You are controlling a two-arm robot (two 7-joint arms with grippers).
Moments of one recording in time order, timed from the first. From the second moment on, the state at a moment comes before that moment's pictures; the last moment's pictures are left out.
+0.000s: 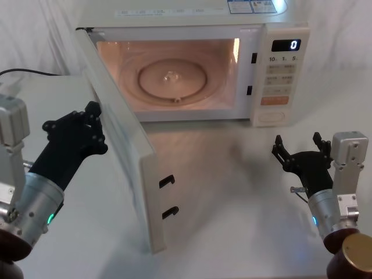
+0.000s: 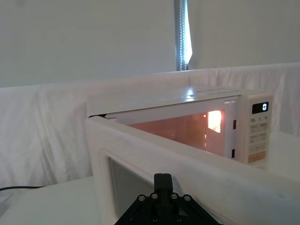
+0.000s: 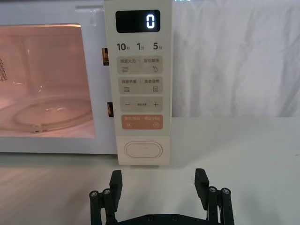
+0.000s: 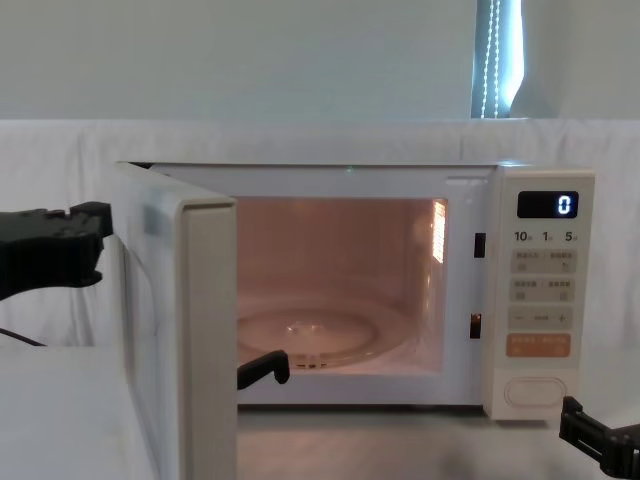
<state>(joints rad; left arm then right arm) 0.11 0.25 0.06 -1.98 -0.20 0.11 -0.20 0.10 -0.02 -0.07 -1.34 0.02 -0.21 0.03</state>
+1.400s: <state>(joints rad) -0.18 0.24 0.23 -1.73 -0.20 0.12 -0.23 0.10 -0.02 -0.07 -1.34 0.02 -0.21 0.03</state>
